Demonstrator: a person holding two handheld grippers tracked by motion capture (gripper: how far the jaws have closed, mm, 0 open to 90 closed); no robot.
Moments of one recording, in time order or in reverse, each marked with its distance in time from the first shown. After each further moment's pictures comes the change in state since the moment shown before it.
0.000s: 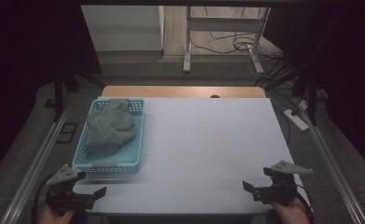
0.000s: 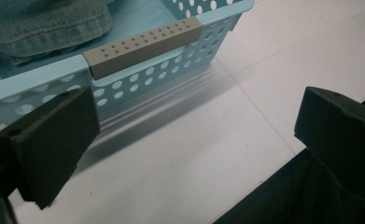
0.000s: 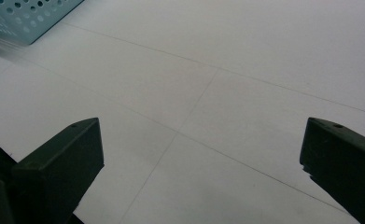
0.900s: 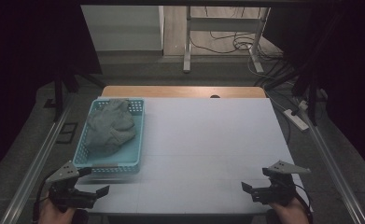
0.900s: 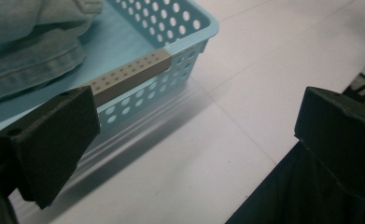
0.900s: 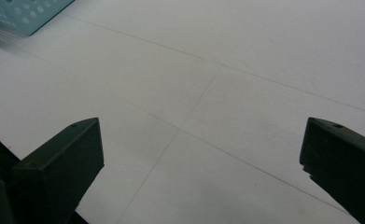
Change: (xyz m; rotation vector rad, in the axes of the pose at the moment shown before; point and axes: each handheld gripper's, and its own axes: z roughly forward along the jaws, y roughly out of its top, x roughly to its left) left arm 0.001 0.012 0.004 -0.057 -0.114 0.089; right arm 0.002 0.000 0.002 0.019 0.000 -0.024
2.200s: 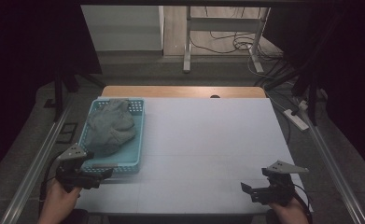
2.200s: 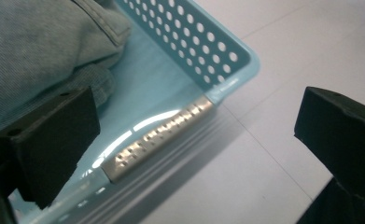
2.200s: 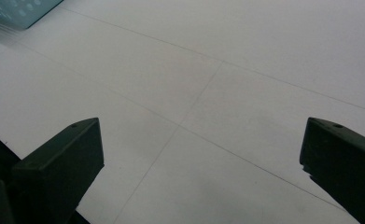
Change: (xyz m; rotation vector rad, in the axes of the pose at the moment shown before) left arm 0.022 0.039 0.016 0.048 0.078 -0.013; right arm 0.001 0.000 0.002 0.019 -0.006 -0.011
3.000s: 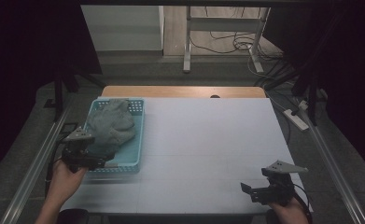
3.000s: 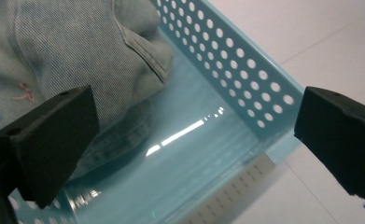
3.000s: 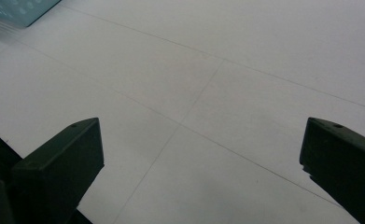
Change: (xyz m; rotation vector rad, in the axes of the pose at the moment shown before) left arm 0.024 0.035 0.021 0.023 0.086 -0.018; right arm 0.000 0.000 0.001 0.010 0.006 0.004
